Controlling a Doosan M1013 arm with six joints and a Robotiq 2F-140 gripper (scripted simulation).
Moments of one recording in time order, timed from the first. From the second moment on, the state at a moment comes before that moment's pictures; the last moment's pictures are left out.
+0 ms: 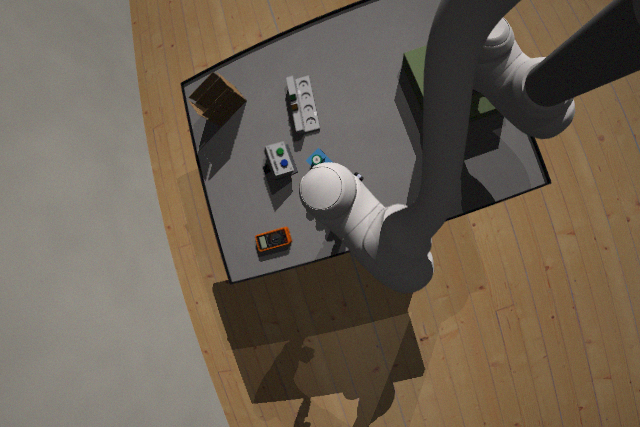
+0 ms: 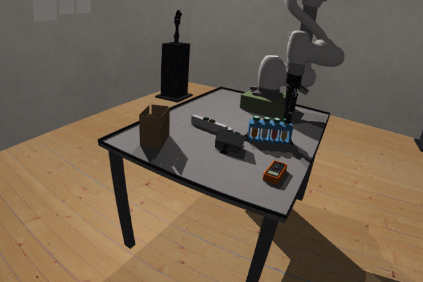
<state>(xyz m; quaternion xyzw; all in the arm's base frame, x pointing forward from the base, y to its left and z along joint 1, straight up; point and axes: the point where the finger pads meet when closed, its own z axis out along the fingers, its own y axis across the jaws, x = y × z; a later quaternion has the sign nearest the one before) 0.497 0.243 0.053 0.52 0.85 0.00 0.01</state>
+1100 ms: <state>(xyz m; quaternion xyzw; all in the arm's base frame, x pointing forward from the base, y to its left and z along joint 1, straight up) 0.498 0.242 0.058 0.56 0.83 0.00 0.00</state>
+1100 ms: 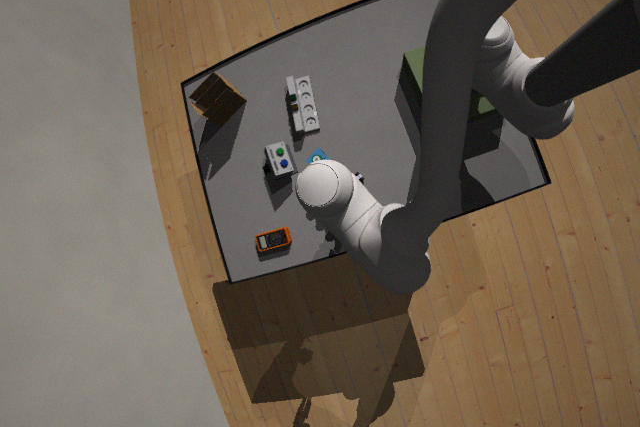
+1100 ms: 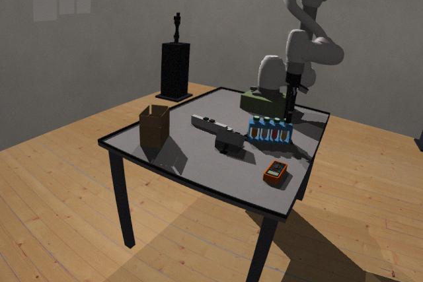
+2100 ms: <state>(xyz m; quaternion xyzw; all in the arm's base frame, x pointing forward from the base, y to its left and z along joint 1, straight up) 0.498 0.242 0.085 0.56 0.83 0.00 0.00</state>
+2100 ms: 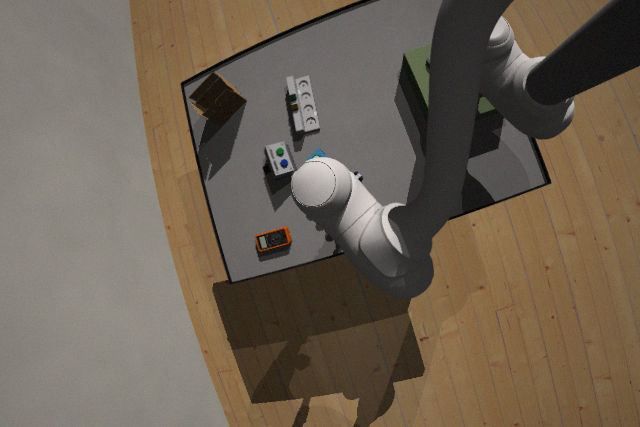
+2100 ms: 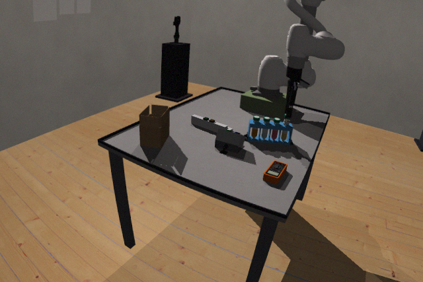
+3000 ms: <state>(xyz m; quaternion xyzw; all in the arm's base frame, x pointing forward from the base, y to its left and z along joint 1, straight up) 0.516 0.119 0.094 0.09 1.00 -0.01 0.01</state>
